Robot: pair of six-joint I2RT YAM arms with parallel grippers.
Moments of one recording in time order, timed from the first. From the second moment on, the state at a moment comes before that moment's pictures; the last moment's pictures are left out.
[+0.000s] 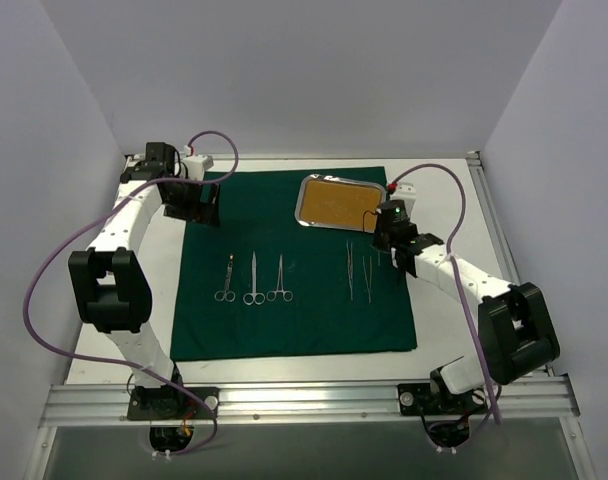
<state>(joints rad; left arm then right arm) -0.02 1.82 1.61 -0.88 0.33 0.22 0.39 1.46 0.88 -0.10 0.35 0.37</state>
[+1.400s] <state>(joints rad) -0.02 1.81 1.59 -0.88 0.34 0.21 0.43 1.62 0.79 0.00 0.32 0.42</state>
